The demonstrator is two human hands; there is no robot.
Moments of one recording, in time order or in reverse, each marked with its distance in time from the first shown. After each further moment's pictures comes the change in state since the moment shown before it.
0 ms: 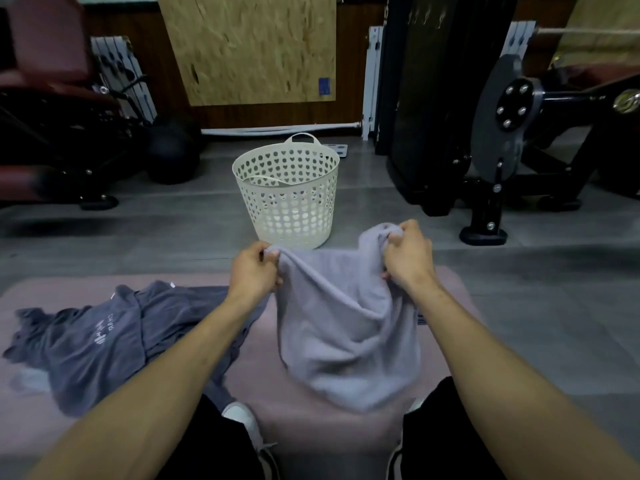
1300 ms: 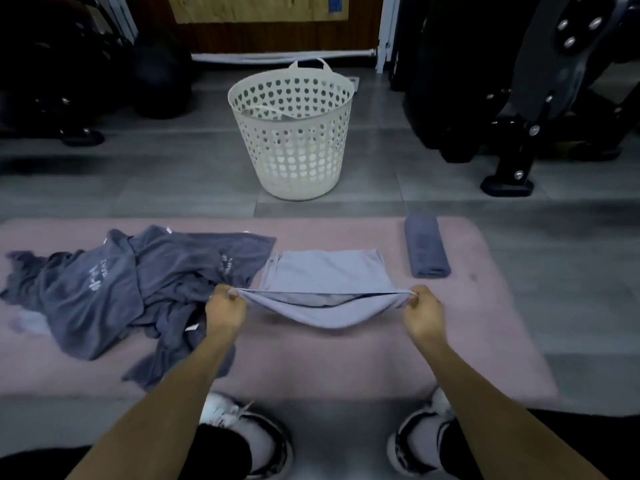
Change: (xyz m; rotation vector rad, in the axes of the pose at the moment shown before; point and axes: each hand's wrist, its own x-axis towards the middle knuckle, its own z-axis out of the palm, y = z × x) left_hand -0.037 -0.206 0.005 0.335 0.101 -0.421; right_hand -0.068 0.184 0.086 -0.186 -0.138 0.205
